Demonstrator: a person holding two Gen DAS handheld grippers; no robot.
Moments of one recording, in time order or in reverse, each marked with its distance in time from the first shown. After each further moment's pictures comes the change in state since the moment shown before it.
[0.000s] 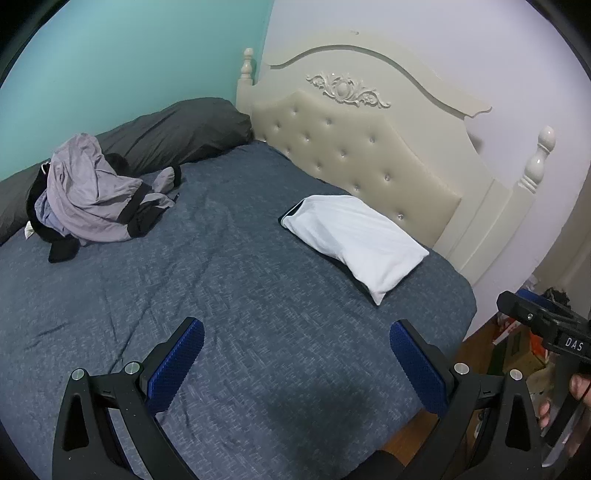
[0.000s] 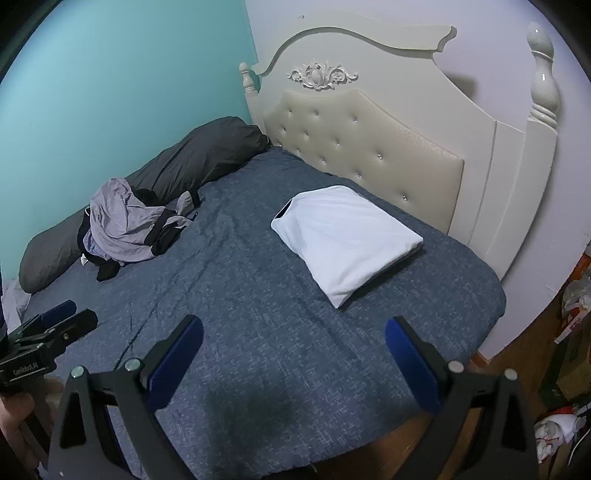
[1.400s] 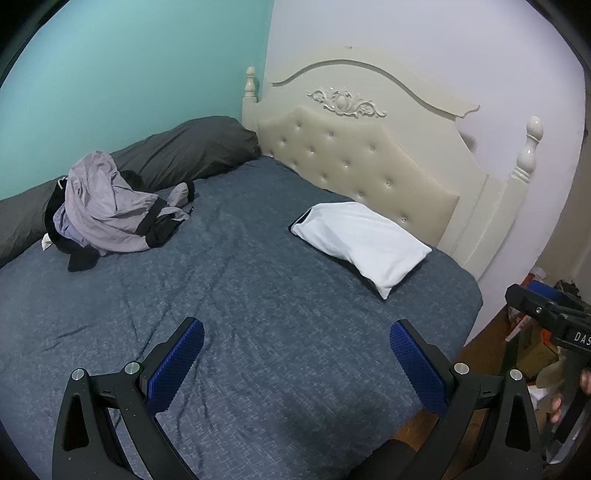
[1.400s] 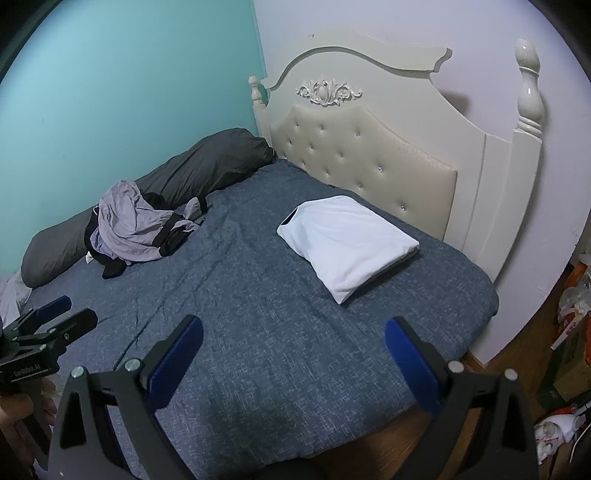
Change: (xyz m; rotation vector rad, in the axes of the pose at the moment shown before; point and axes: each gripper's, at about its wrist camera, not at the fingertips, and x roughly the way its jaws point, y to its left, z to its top) left arm -0.041 -0.001 -0.027 0.041 -0.067 0.051; right arm -0.036 0.016 -0.031 -0.033 -0.071 -0.002
